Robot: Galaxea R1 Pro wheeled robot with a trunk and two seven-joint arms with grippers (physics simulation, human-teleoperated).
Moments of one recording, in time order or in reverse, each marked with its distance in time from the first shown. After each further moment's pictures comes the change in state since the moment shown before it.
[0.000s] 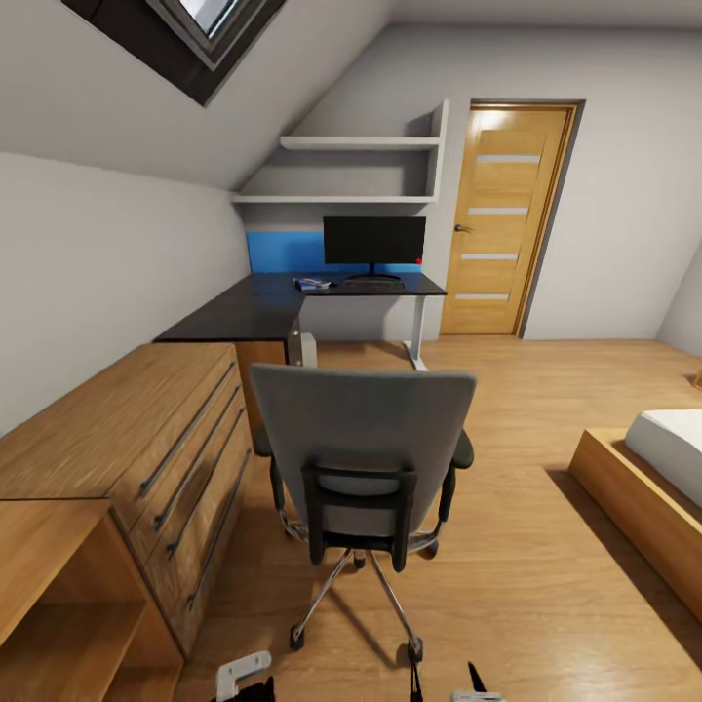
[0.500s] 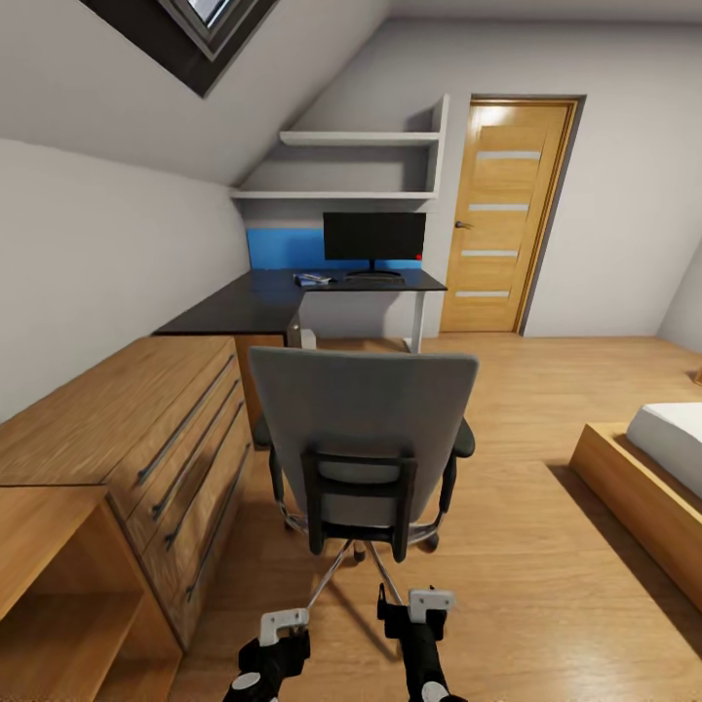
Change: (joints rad) left arm -0.100 -0.086 -0.003 -0.007 -0.168 0.075 -0.002; right arm -0.220 0.003 -0.053 -0.195 -0.044 0.440 -0.036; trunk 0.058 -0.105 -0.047
